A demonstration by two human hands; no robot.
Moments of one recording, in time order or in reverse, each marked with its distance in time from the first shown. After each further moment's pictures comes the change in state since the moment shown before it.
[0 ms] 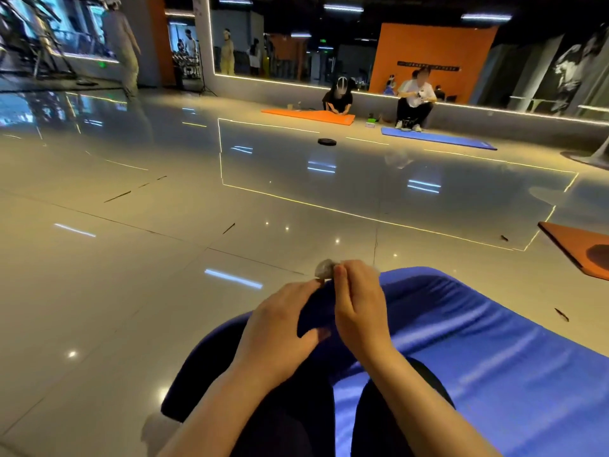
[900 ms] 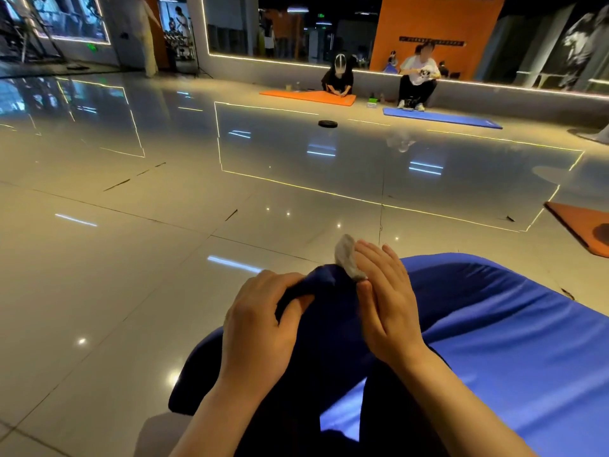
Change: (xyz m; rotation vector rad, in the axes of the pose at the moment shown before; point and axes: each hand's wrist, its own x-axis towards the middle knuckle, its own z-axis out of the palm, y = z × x) left_hand -0.022 -0.011 -0.017 -0.160 0.403 0.115; right_hand -0.015 0.008 -0.014 -0.076 0.019 -0.312
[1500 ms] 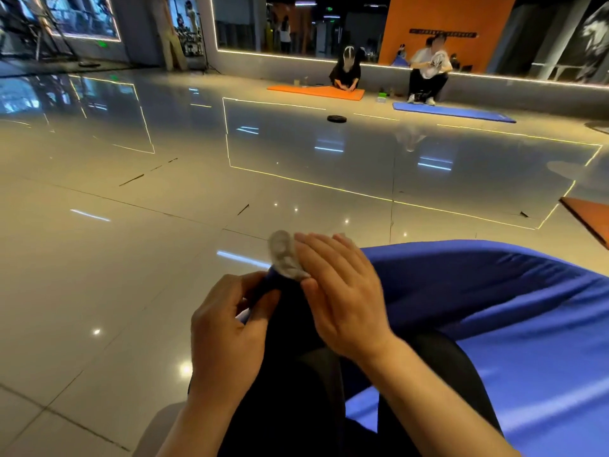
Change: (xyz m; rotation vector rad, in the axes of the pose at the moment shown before) left_hand -0.018 -0.001 -0.052 -0.130 0.144 -0.204; right_hand 0.021 -0.076 0.038 -0.016 -0.023 -0.177
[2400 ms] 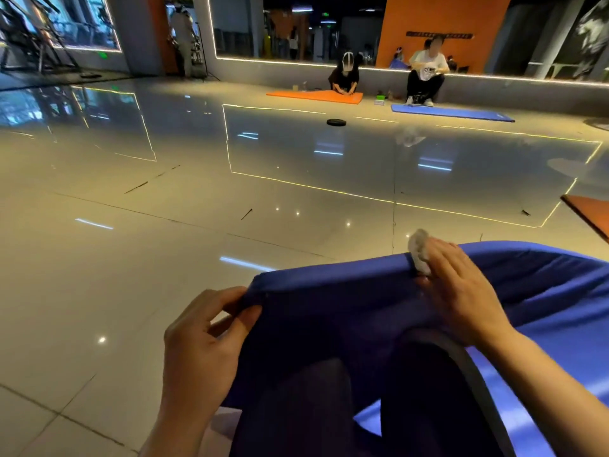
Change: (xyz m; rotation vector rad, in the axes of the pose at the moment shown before) left_hand -0.007 -0.001 -0.042 0.008 -0.037 -0.011; right_hand -0.062 0.118 -0.088 -0.398 -0.228 0.161
